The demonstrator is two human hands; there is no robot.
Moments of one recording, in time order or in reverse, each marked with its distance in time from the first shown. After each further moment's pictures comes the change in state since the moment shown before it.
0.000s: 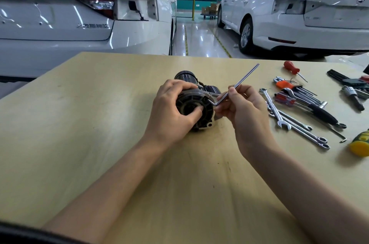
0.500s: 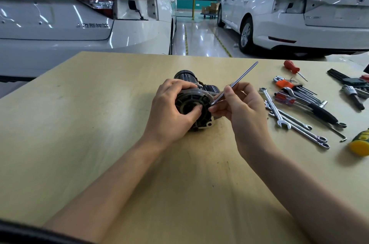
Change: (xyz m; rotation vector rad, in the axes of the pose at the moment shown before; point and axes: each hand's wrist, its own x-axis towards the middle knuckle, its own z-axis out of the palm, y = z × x) left_hand 0.002 -0.002 0.000 -0.005 0.007 0.027; right_hand -0.004 -0.002 0.002 -0.061 -0.040 -0.066
